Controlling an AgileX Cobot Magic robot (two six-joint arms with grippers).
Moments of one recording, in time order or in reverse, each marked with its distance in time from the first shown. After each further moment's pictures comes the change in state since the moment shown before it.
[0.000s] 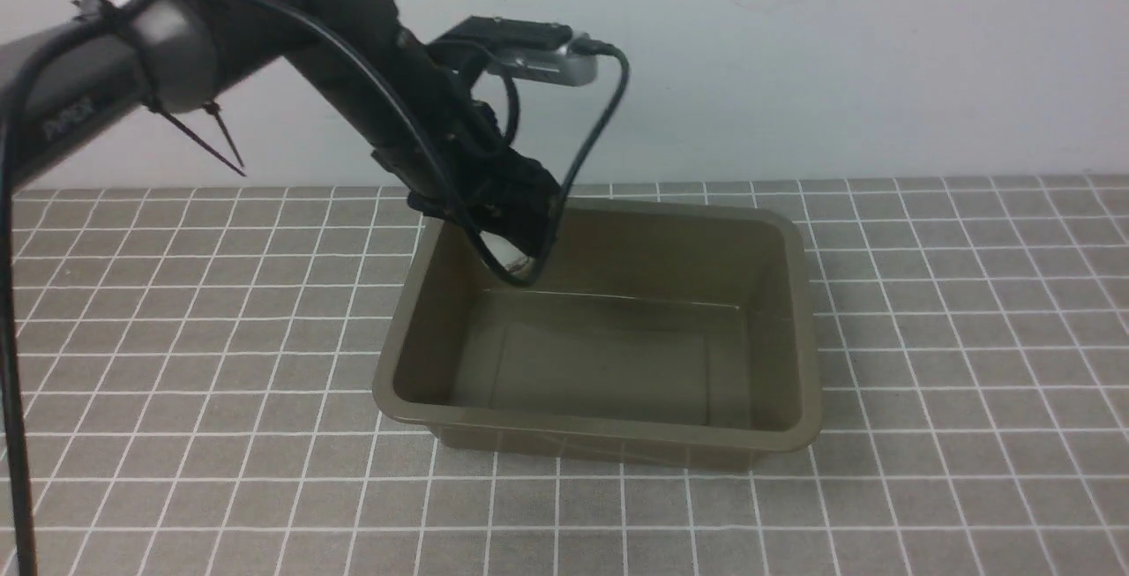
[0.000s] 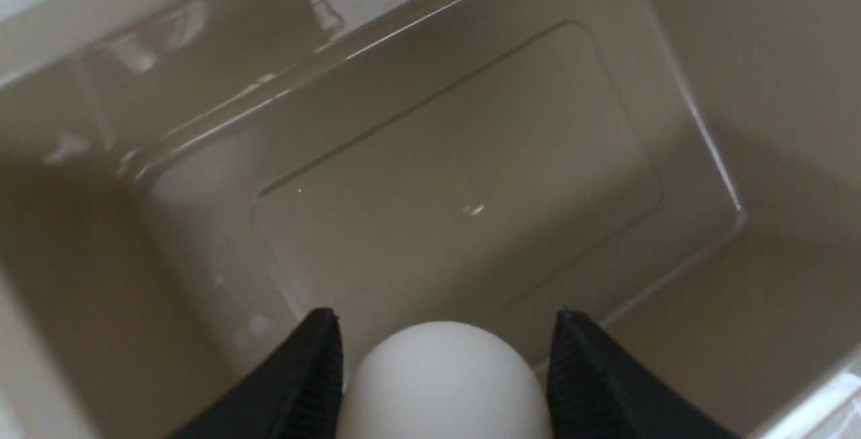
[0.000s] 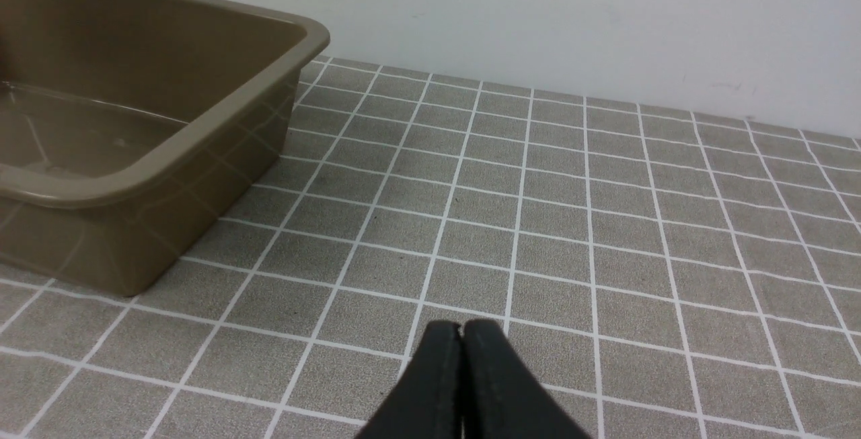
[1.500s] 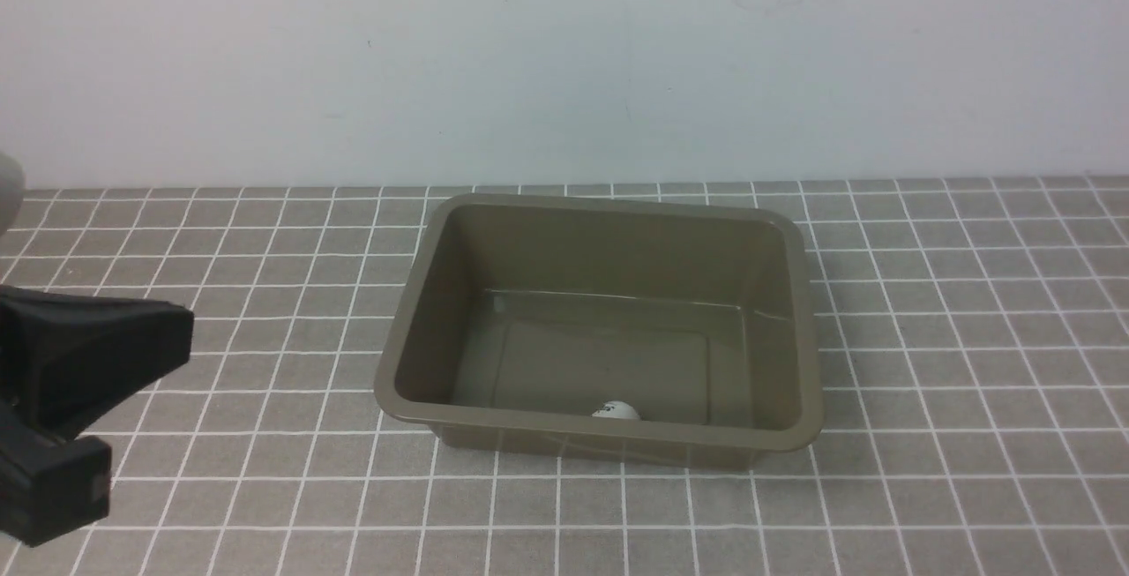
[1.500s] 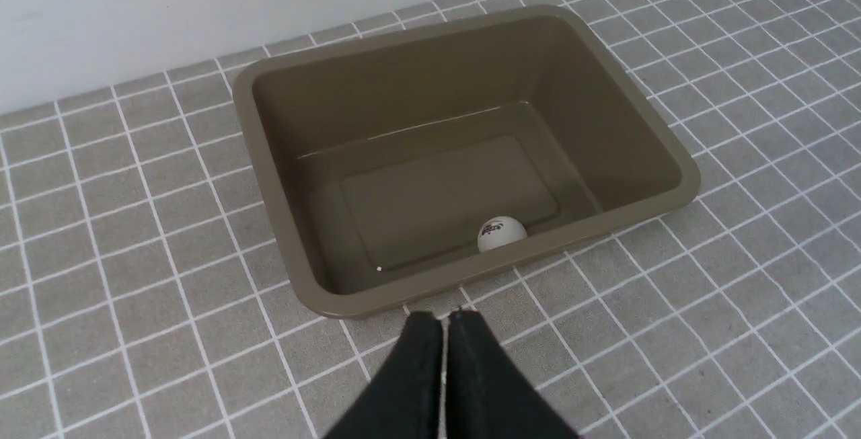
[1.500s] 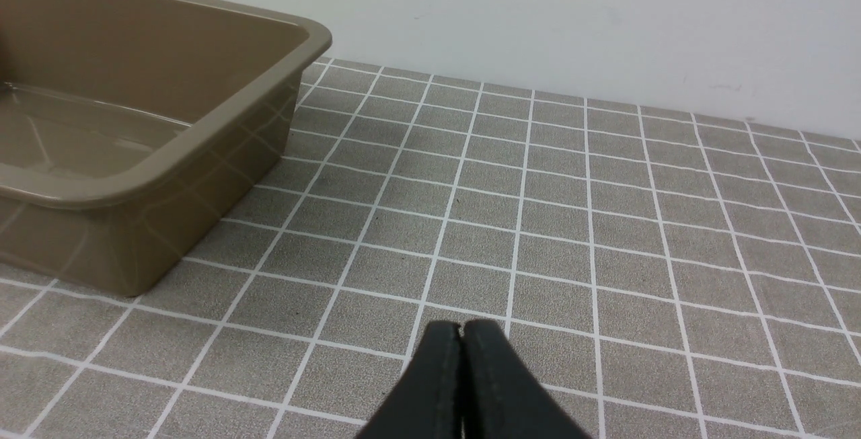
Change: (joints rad) right arm 0.000 0.000 0.000 0.000 0.000 0.000; left arm -0.024 -1.298 0.851 0.154 -0.222 -0.261
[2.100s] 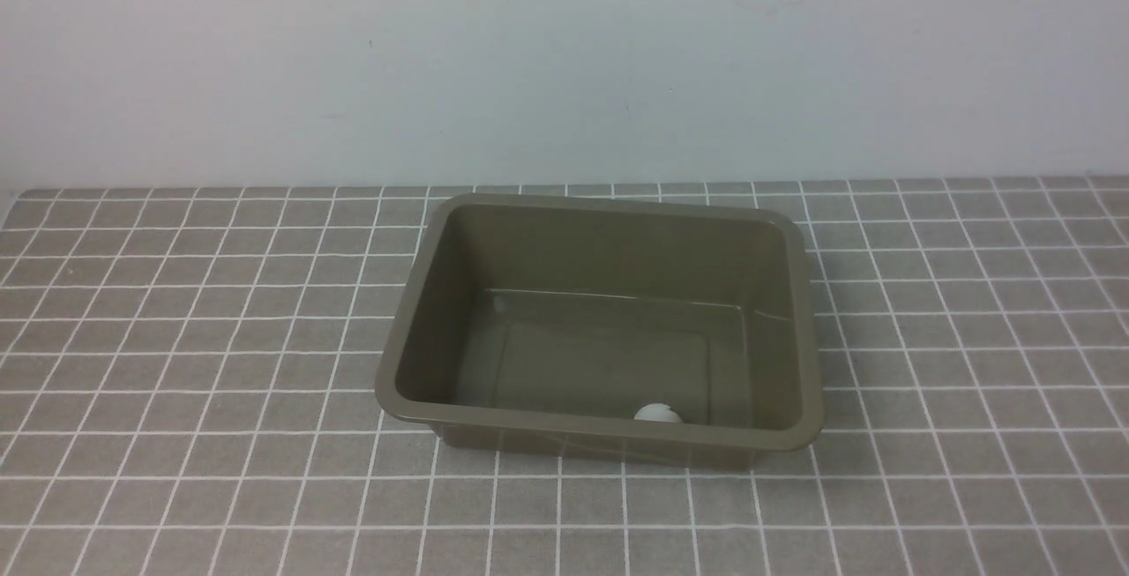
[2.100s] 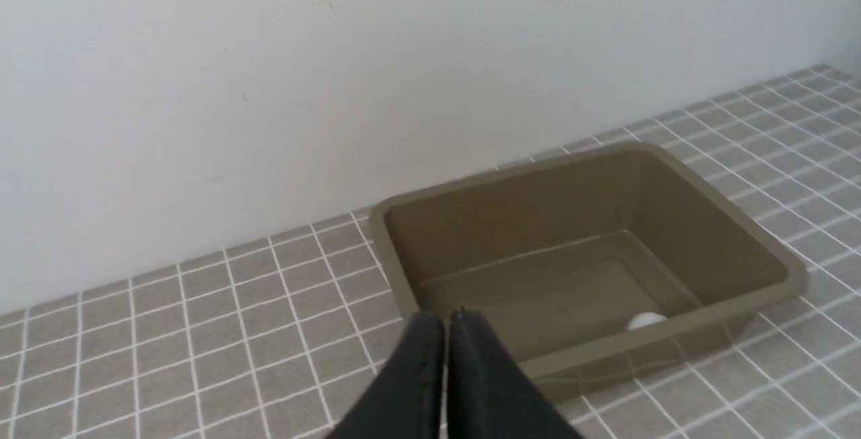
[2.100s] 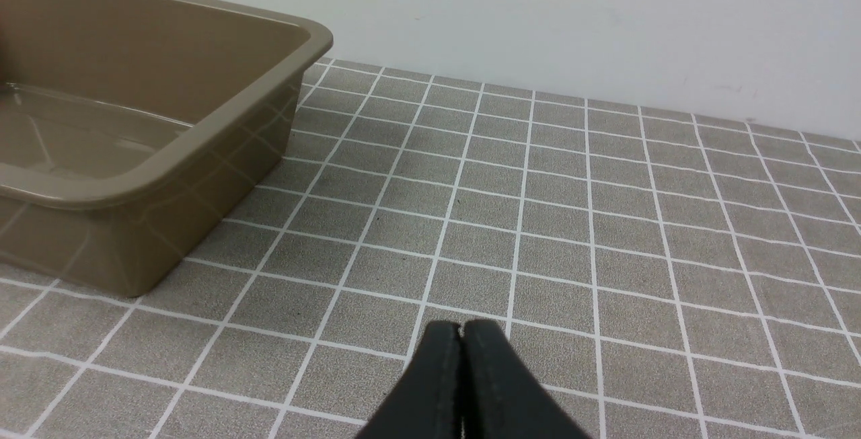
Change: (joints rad) right arm 0.000 0.000 0.000 0.000 0.000 0.000; left arm 0.056 -0.463 0.359 0.145 -0.257 -0.009
